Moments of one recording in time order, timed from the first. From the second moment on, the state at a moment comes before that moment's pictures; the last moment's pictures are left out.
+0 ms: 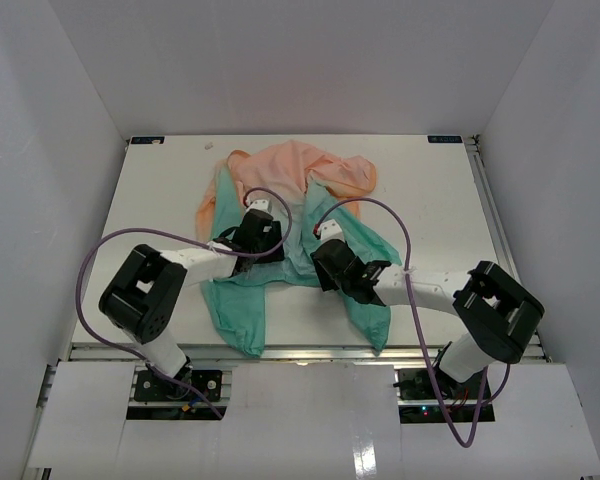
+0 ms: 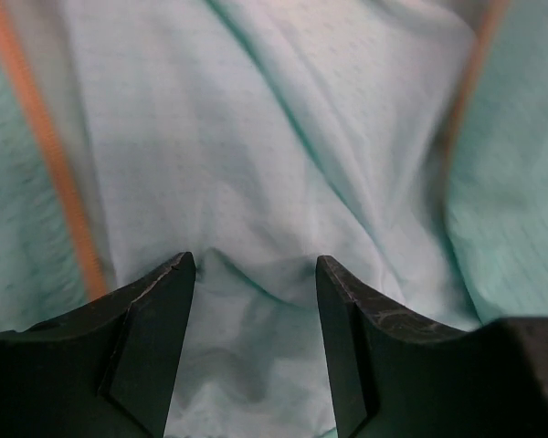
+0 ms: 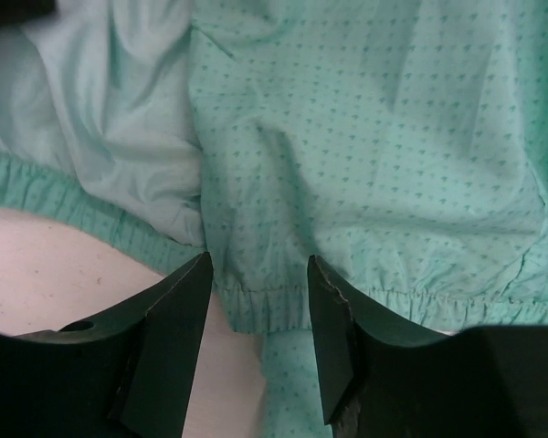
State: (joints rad) left arm -0.56 1.68 0.85 0.05 -0.17 -0.51; right arm 0.94 1.54 0.78 -0.07 0.41 0.29
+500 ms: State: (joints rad) left arm -0.62 1.47 0.74 0.06 -0.07 -0.50; right arm 0.96 1.52 0.76 0.00 0.39 0.25
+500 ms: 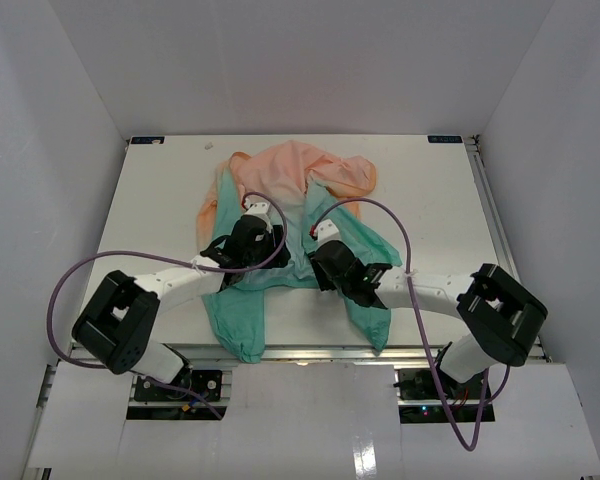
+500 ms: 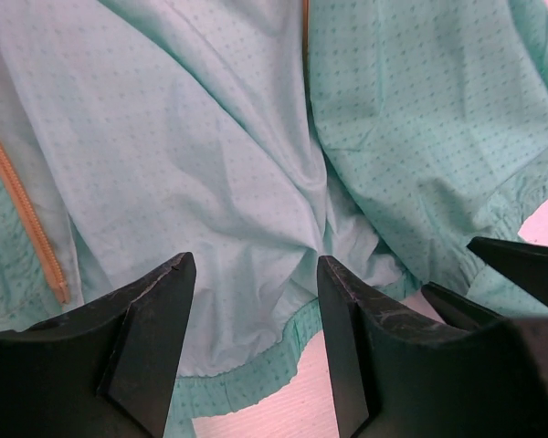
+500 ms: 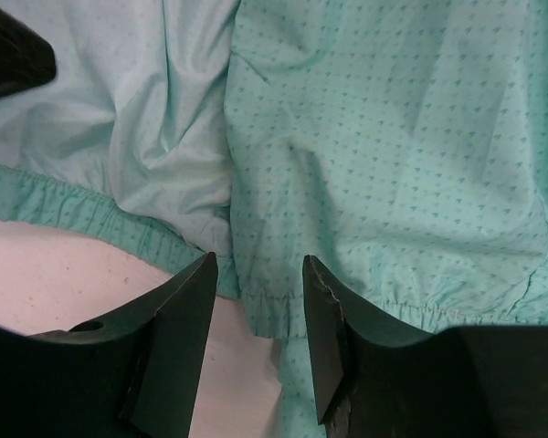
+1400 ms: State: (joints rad) left arm -0.59 1.36 0.53 0.44 0.28 -0.58; right arm 0.82 1.41 0.79 0.00 0.11 0.32
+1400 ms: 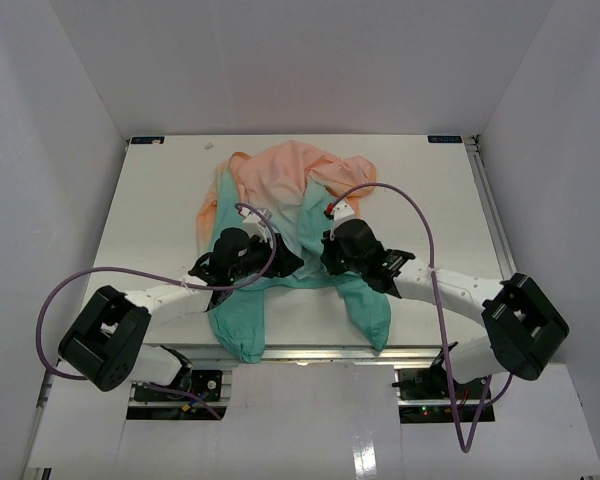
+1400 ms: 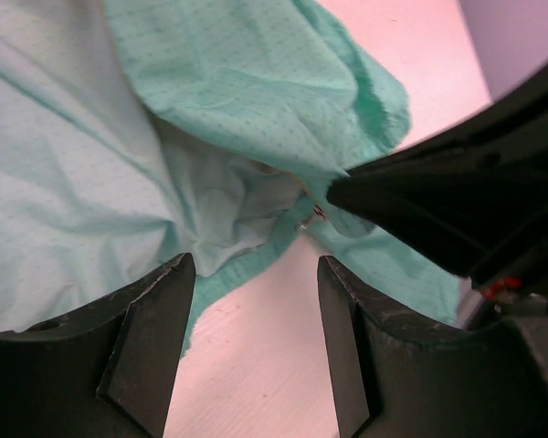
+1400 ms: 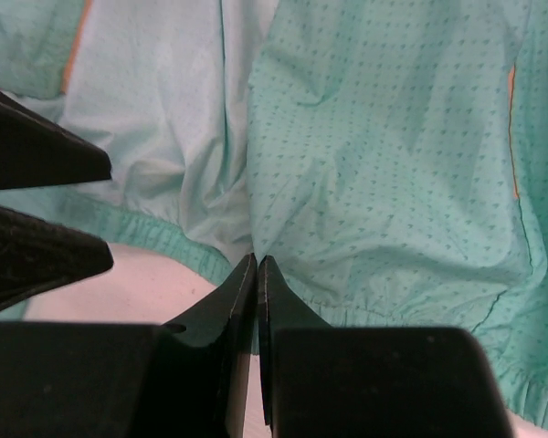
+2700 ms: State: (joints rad) left arm -0.52 1.35 0.44 0.73 0.59 -0.68; right arm 0.68 1.44 0.68 -0.10 0.09 0.44
